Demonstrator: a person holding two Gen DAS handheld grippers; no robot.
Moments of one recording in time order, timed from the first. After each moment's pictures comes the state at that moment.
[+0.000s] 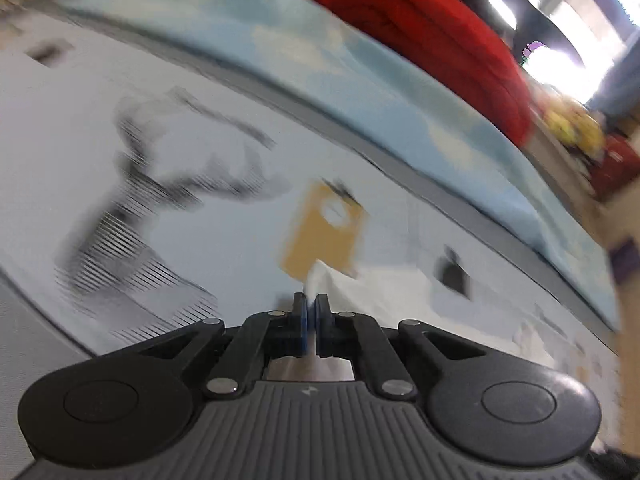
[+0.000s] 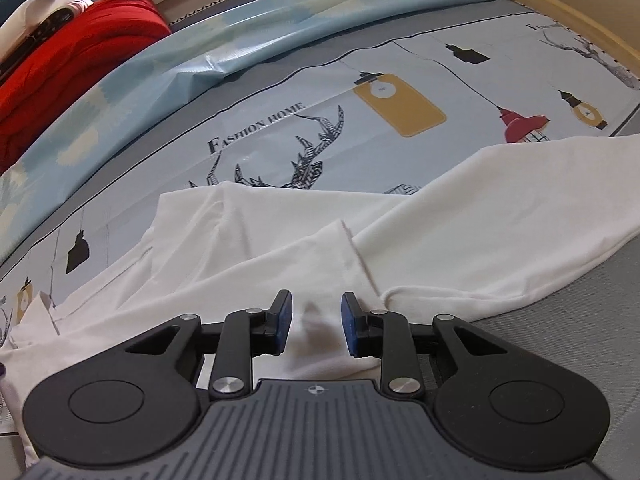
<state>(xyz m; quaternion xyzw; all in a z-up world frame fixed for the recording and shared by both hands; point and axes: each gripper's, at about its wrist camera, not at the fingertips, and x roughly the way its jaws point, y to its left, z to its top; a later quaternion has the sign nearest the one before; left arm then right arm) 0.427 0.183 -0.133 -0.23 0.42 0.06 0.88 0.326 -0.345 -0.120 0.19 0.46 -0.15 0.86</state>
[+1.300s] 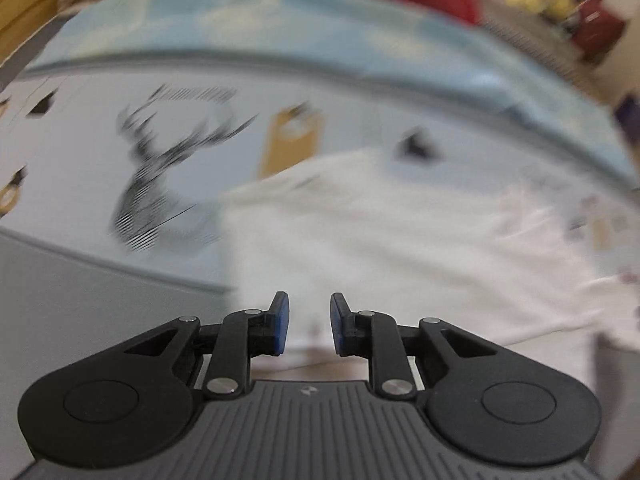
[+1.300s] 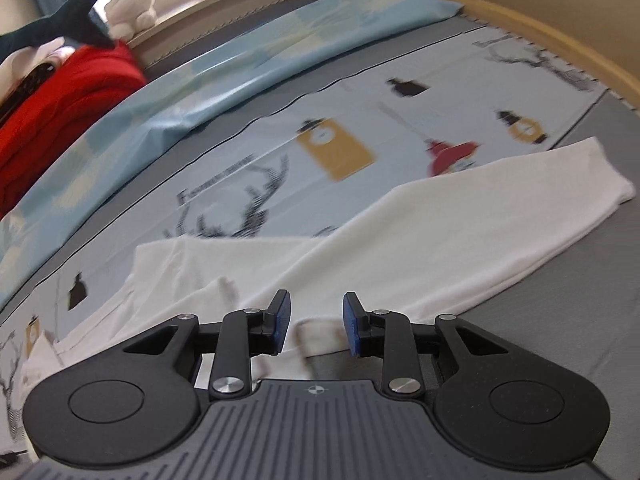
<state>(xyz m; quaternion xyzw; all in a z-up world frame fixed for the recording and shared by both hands) 0.355 0.102 -0.059 -0.08 0.51 -0.02 0.86 0.274 -0.414 -0.073 0.20 0.42 -0.19 0.86</state>
